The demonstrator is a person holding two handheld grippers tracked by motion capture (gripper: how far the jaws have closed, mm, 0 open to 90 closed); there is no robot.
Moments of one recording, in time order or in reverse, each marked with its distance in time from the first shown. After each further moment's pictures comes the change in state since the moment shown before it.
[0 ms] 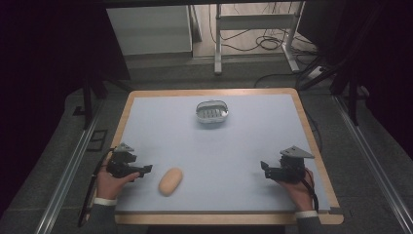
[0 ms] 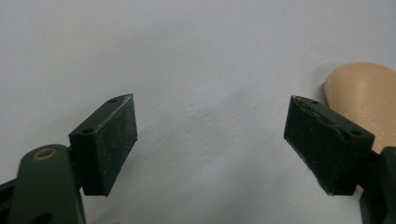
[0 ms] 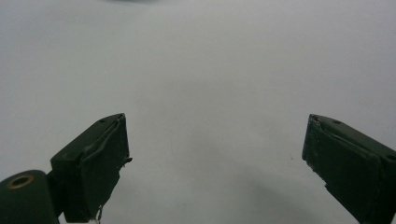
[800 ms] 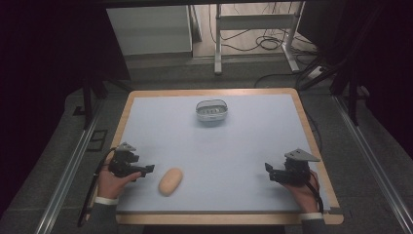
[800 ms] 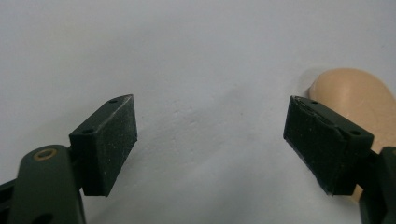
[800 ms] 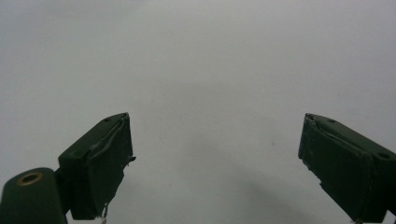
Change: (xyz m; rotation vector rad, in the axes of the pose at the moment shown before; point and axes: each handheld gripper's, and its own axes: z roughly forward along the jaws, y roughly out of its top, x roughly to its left) left arm -0.004 0.006 0.000 -0.005 -0.034 -0.014; right arm -0.006 -0.007 -0.010 -0.013 -0.008 -0.013
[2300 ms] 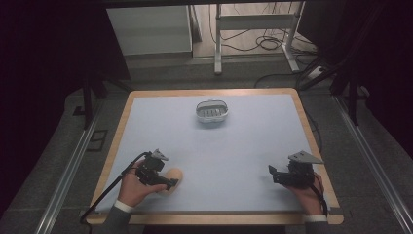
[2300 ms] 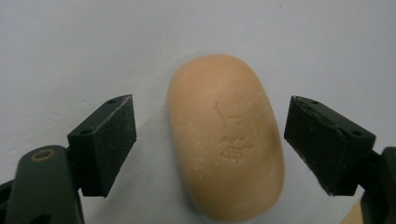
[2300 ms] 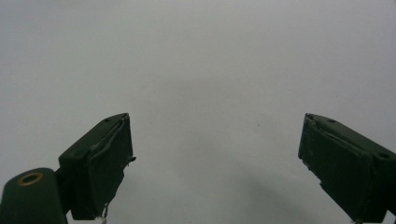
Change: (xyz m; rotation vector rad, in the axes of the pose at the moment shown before) left arm -0.090 0.020 0.026 0.209 -0.051 0.182; right arm -0.005 -0.005 -0.008 0.018 -0.025 0.003
